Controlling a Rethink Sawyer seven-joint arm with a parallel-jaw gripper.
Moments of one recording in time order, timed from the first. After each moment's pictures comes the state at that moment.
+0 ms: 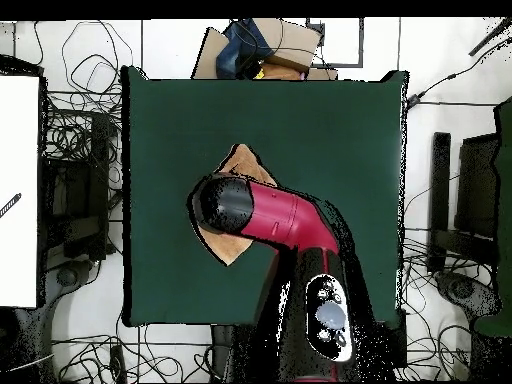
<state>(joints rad) -0.14 -0.77 -0.02 1.74 0.15 0.54 1.57</state>
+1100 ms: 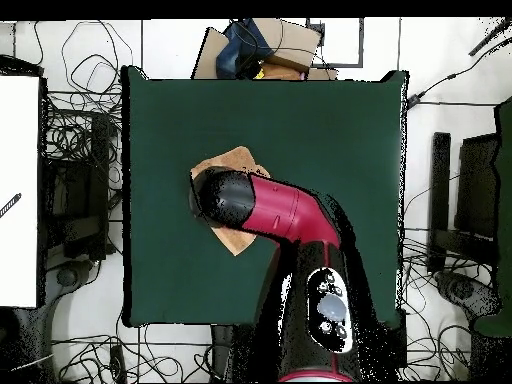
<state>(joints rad) -0.14 -0.75 -0.02 1.70 0.15 0.54 1.57</state>
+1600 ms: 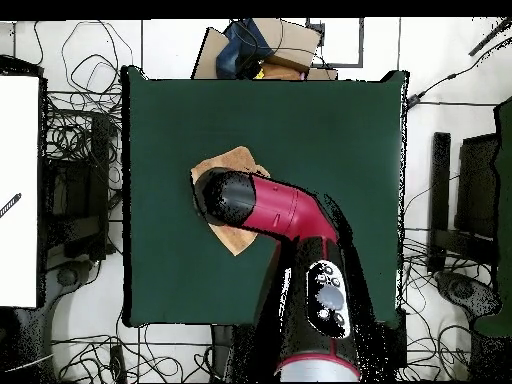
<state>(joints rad) -0.14 -0.70 -0.02 1.70 0.15 0.51 1.57</state>
